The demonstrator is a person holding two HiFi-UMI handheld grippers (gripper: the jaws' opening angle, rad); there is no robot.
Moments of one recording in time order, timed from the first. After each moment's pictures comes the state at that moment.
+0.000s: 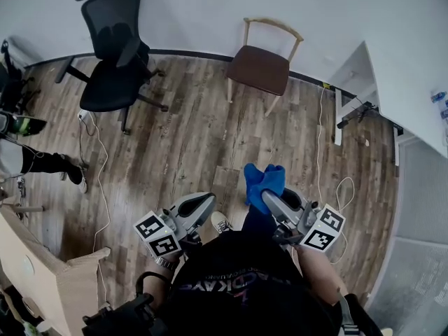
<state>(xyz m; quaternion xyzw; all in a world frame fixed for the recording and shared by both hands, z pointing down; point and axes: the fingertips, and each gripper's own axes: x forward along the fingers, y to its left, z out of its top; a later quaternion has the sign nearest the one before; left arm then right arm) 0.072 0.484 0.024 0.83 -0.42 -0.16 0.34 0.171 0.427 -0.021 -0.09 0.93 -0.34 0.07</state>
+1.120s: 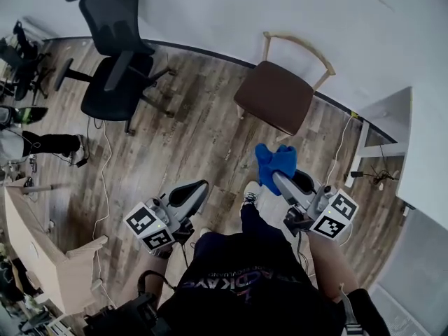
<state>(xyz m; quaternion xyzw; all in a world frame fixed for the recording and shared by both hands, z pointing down) 0.020 0.117 0.030 0.79 -0.52 -0.10 0.30 0.130 0.012 0.010 -0.02 0.94 -0.35 0.02</state>
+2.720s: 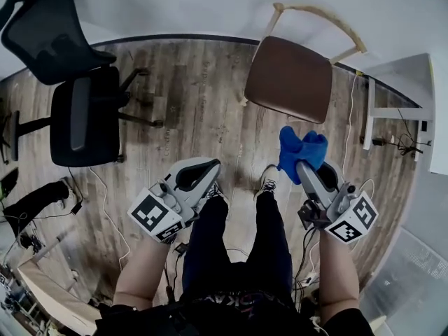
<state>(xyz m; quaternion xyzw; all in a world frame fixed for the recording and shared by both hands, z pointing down) -0.204 -0.022 0.198 0.88 -0.39 -0.01 0.26 -0.065 -0.080 0.147 -0.23 0.92 -0.31 0.01</state>
